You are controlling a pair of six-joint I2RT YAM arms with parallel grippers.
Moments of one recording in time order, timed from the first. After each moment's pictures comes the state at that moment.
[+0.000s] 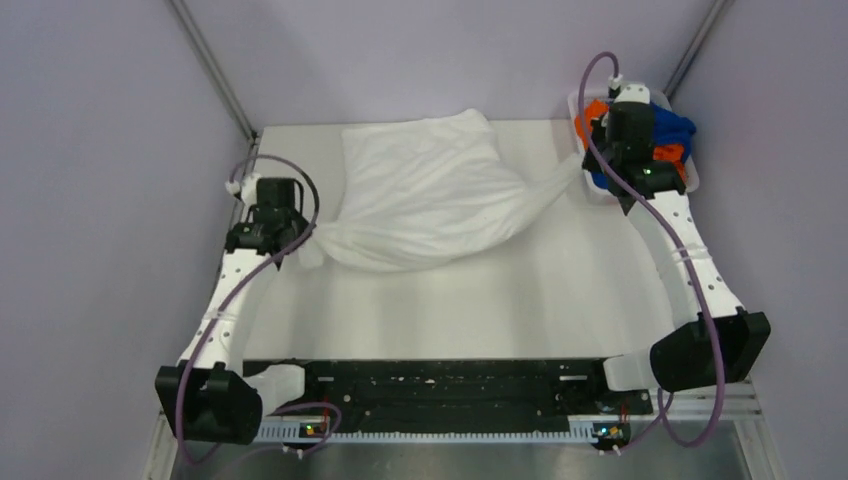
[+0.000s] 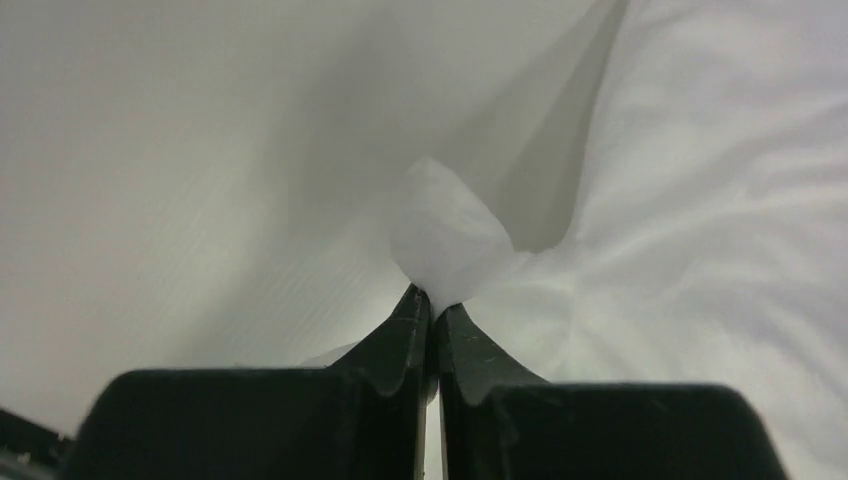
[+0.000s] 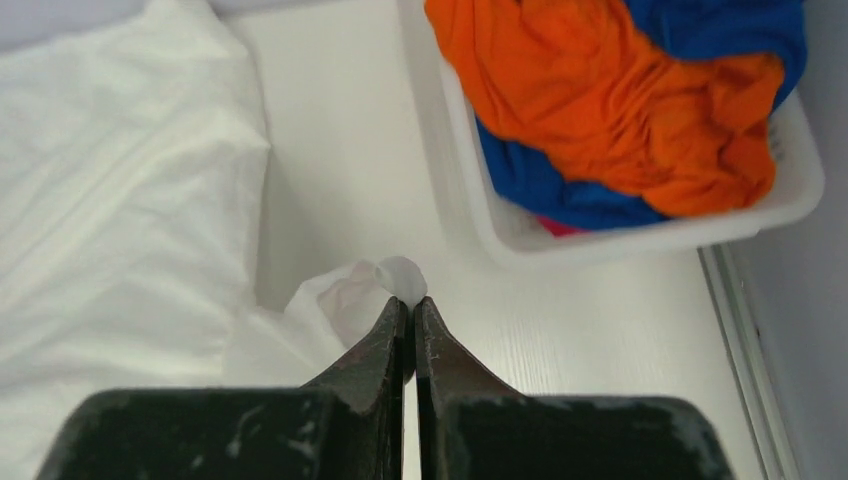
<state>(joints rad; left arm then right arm) -0.06 1.14 1.15 -0.69 -0.34 -0.72 0.14 1.36 1.46 -0.50 0.25 0.15</state>
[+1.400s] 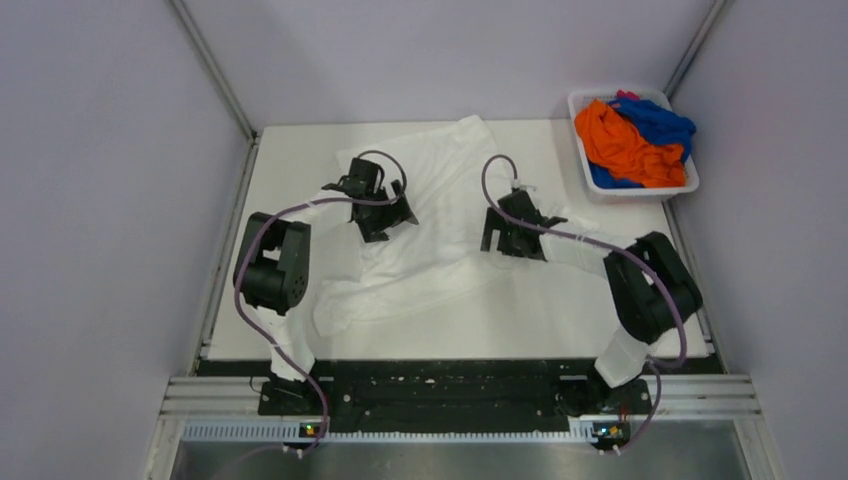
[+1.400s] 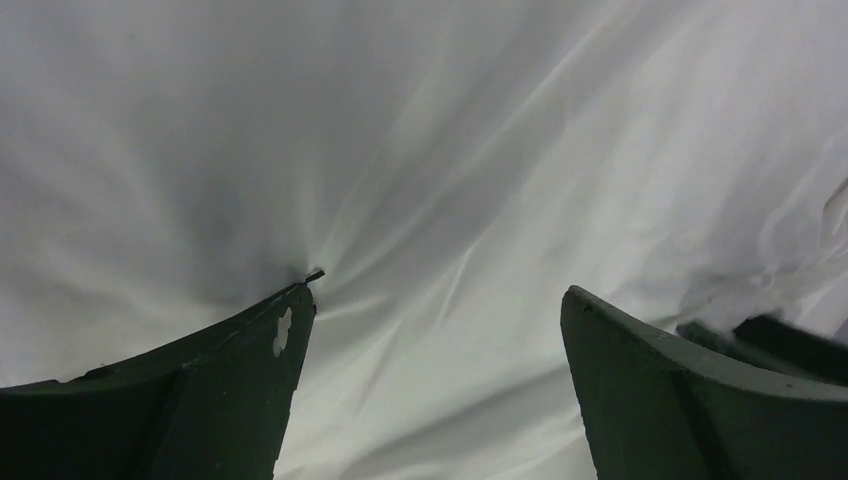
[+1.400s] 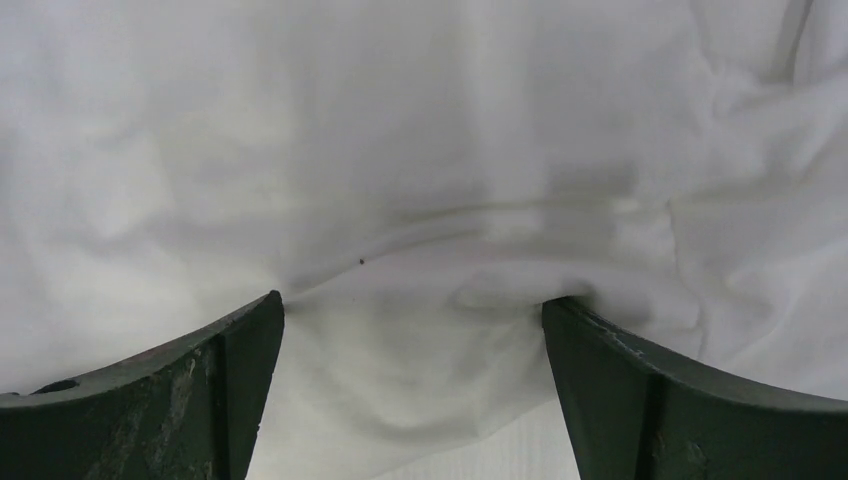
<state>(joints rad) -0.28 1.97 1.36 -0.41 0.23 -0.68 0.53 1.63 0.88 -0.22 0.22 0.58</state>
